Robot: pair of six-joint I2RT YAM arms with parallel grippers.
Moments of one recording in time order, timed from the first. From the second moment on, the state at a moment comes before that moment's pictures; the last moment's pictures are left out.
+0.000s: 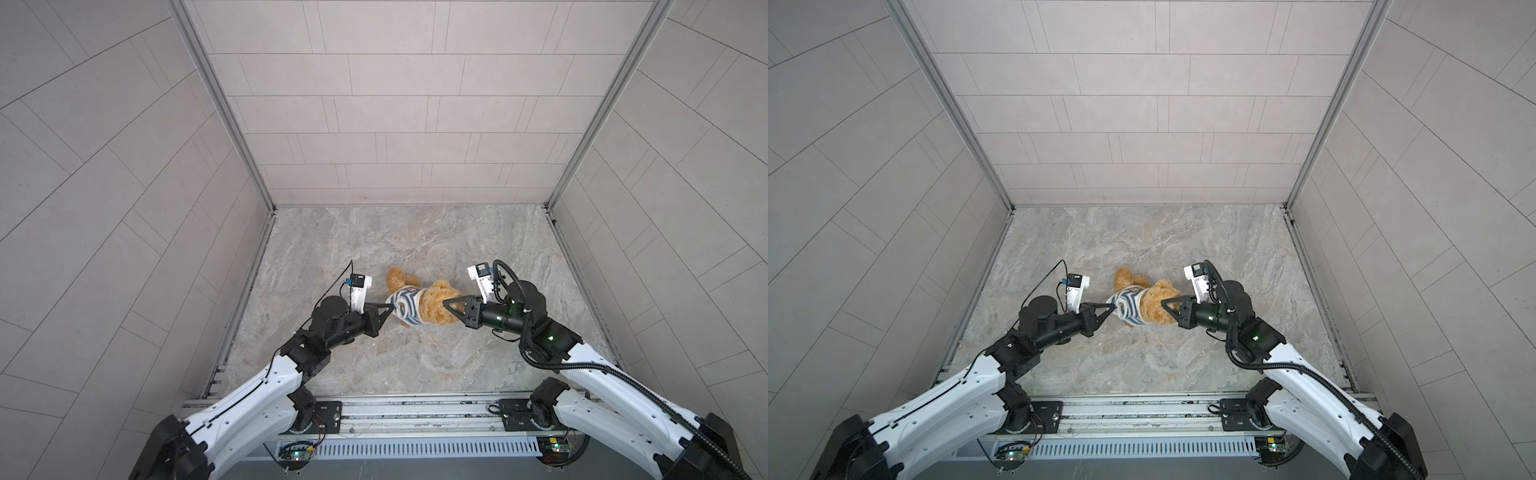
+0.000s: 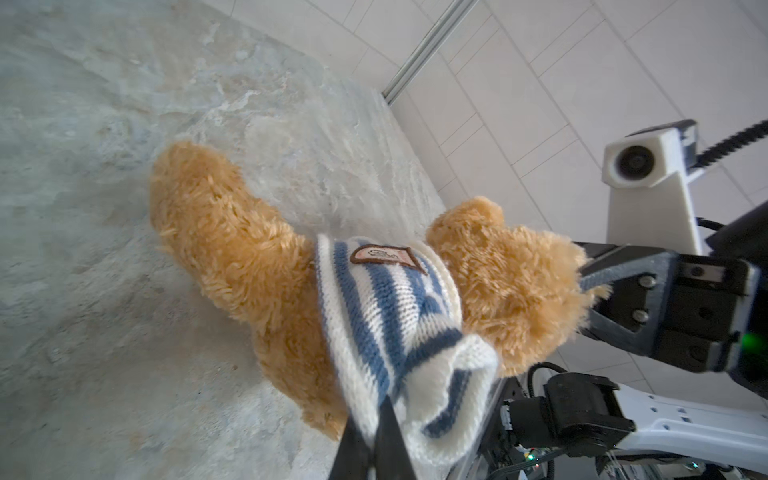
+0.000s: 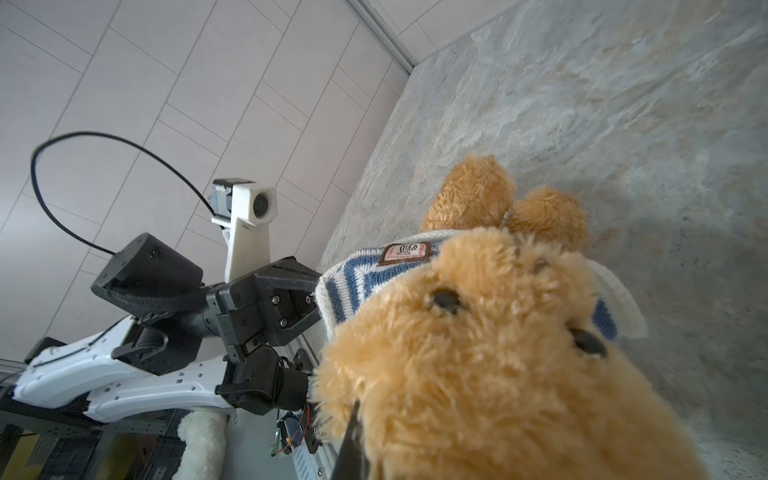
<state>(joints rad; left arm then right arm) -0.63 0.87 0.36 0.14 0.28 -0.64 0.55 0.84 0.50 0.01 -0.51 0.71</state>
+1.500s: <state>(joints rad) -0.67 1.43 0.97 -0.18 0.05 -0.36 0.62 0.82 0.33 -0.23 -0.31 0.49</state>
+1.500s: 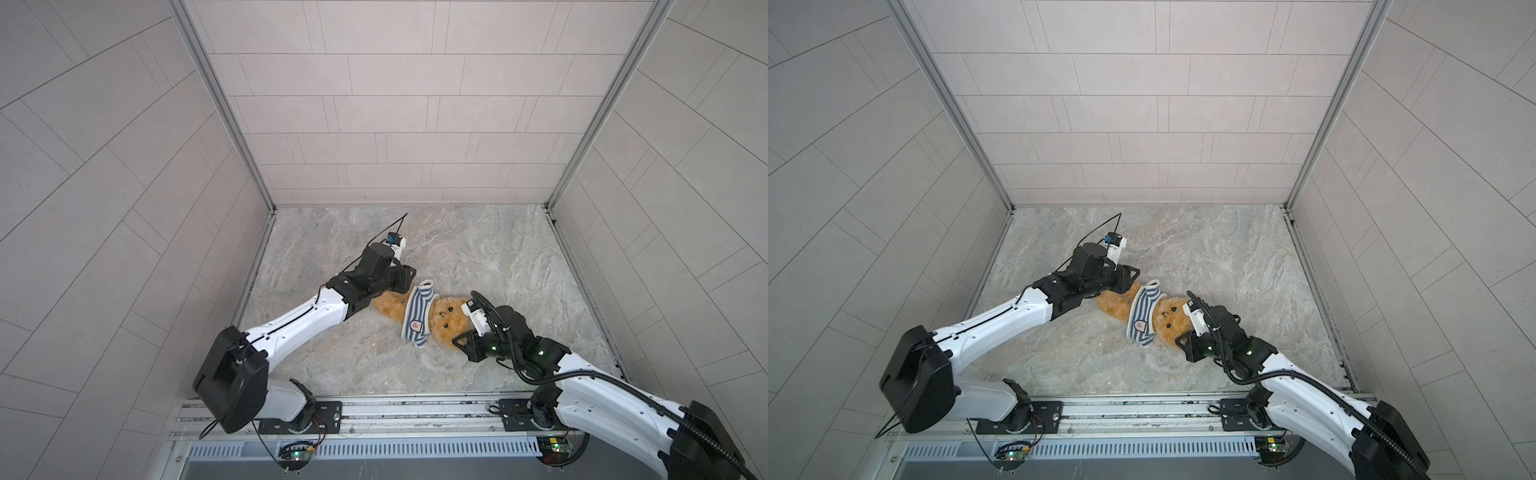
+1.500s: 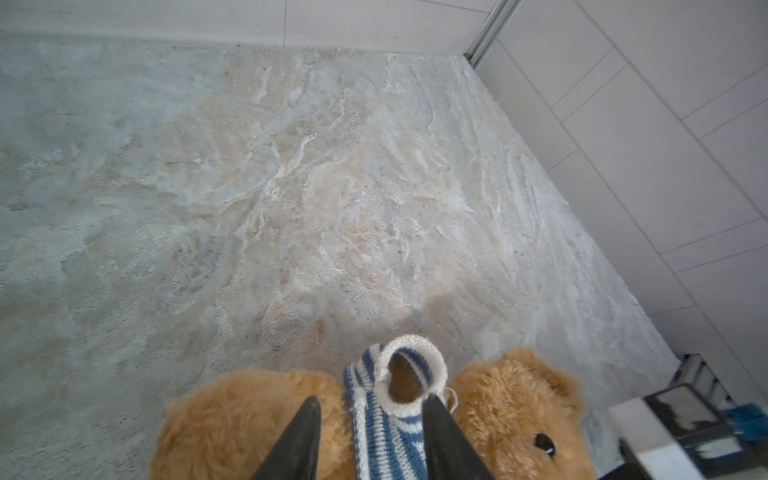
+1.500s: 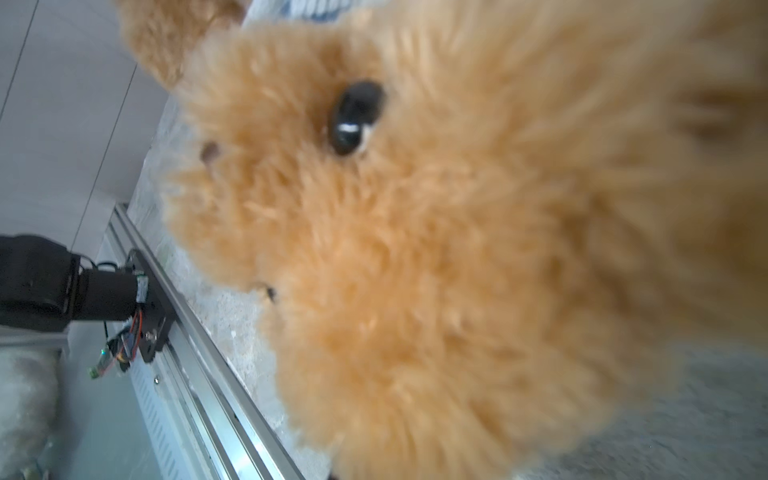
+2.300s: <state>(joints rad) -0.67 1.30 0.49 -0.01 0.06 -0.54 0.43 1.08 0.81 -0.33 -0.29 0.26</state>
